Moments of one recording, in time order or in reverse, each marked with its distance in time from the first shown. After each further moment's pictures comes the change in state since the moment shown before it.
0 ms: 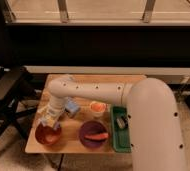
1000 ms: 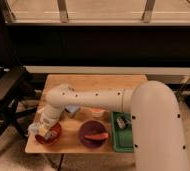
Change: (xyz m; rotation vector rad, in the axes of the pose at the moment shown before) arm -0.001 0.055 0.029 -0.092 -0.101 0.001
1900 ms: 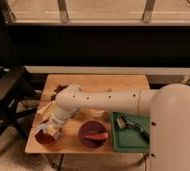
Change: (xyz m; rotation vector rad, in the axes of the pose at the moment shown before) arm 0.032 -0.019 -0.042 0.111 -0.002 0.126
